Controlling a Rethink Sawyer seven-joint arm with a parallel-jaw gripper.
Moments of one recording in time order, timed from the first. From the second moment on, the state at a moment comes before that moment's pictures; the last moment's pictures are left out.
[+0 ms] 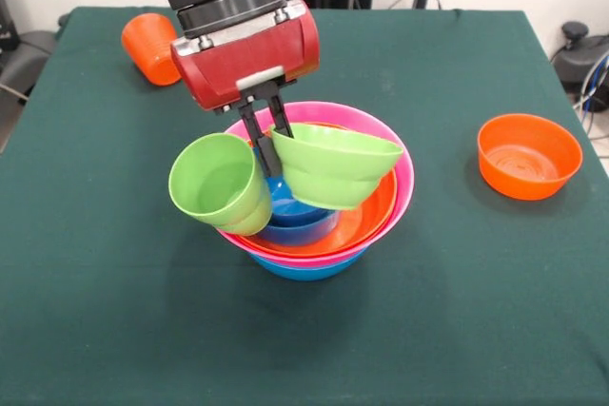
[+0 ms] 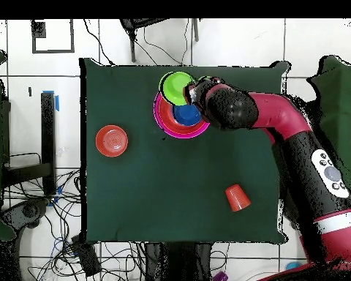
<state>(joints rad) -0.88 -0.48 0.88 1.47 -0.50 0.56 1.37</state>
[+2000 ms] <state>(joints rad) -0.85 -0.53 0.79 1.58 -0.50 0.56 1.37</state>
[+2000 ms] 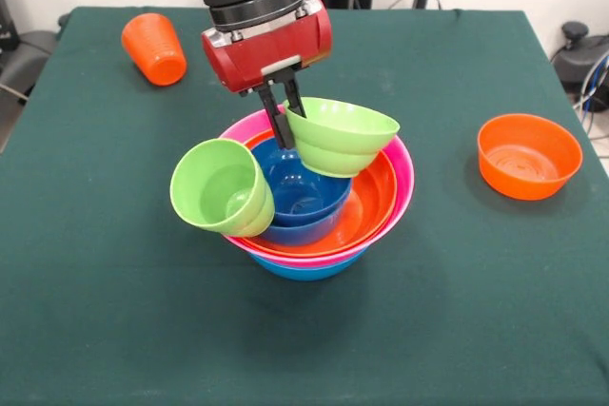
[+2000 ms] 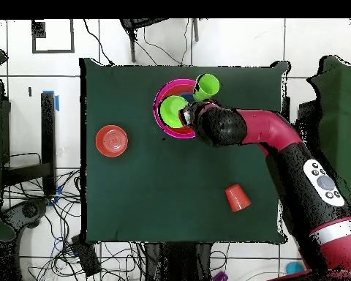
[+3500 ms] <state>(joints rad) -0.85 -0.52 0.76 1.59 -0.50 0.56 1.37</state>
